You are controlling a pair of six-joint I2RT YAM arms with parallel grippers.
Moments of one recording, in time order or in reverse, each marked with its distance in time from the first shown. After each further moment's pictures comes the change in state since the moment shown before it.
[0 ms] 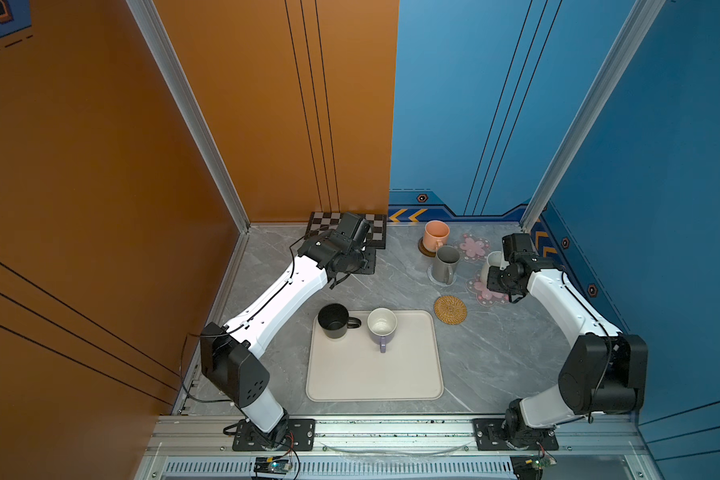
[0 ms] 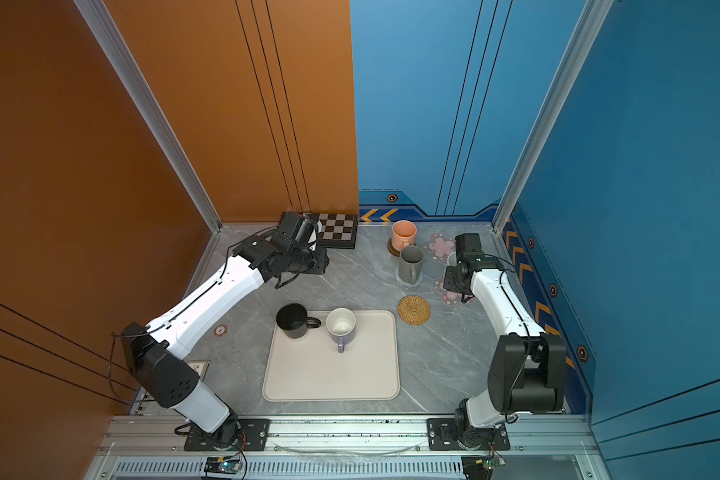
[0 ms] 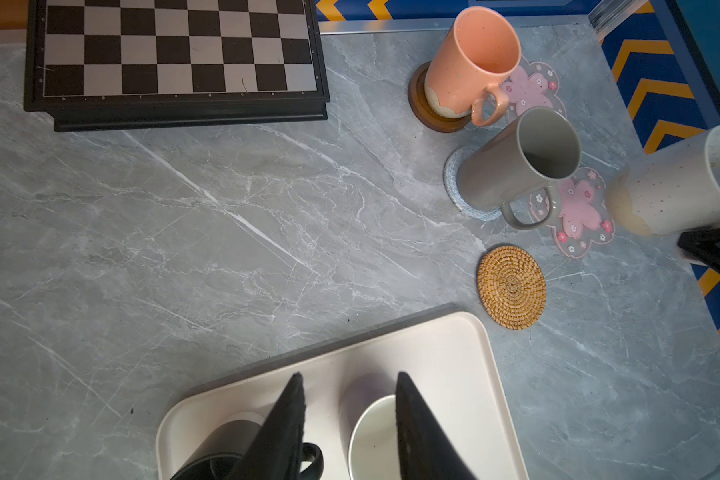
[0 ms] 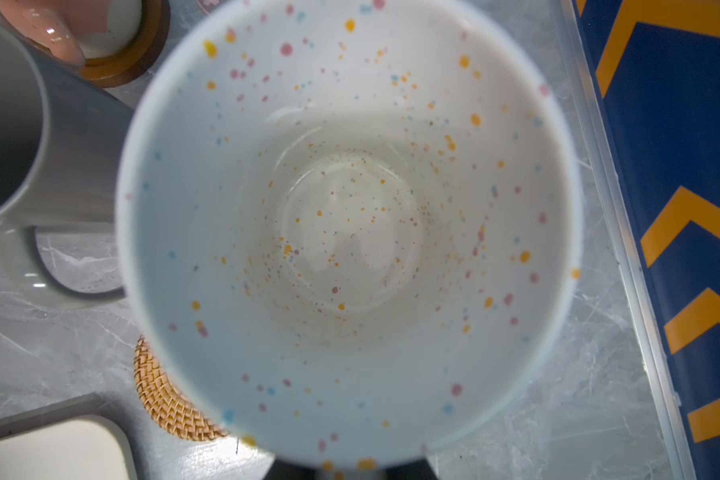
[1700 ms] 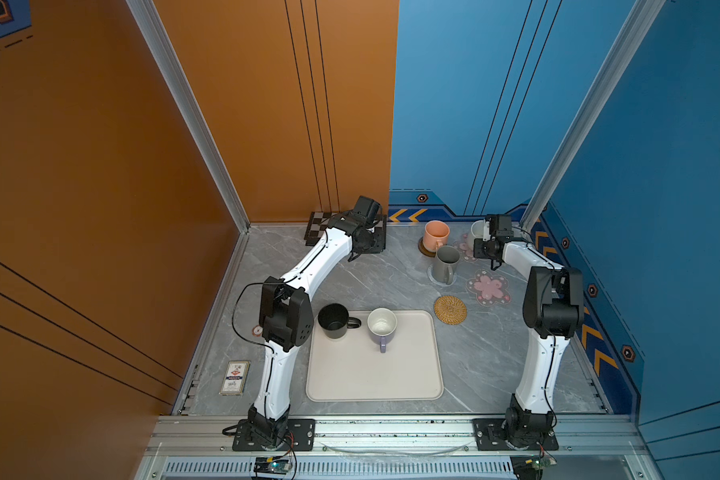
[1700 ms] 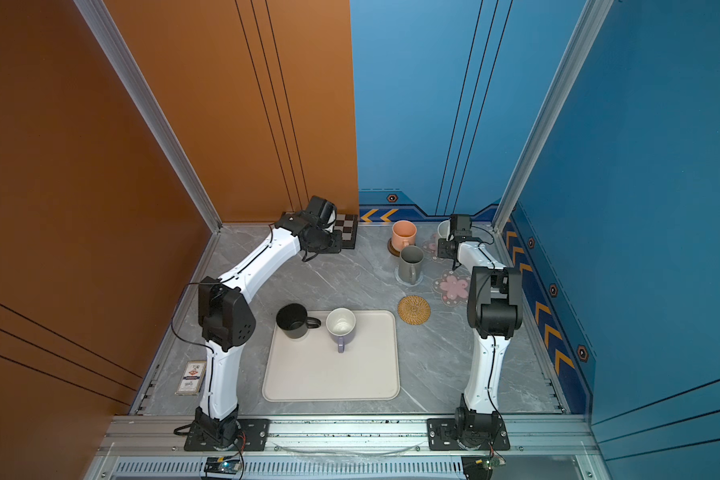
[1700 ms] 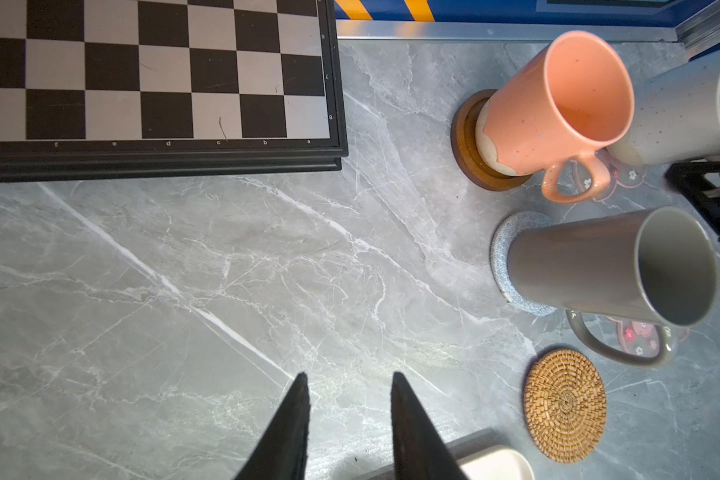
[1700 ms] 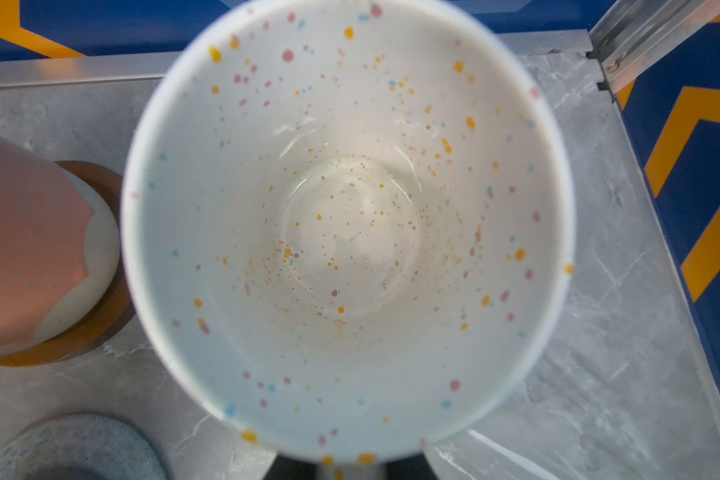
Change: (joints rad) left arm 0.109 0.485 0.421 0.001 0.081 0.019; right arm -0.053 0.597 0.404 0.424 -0.064 -0.190
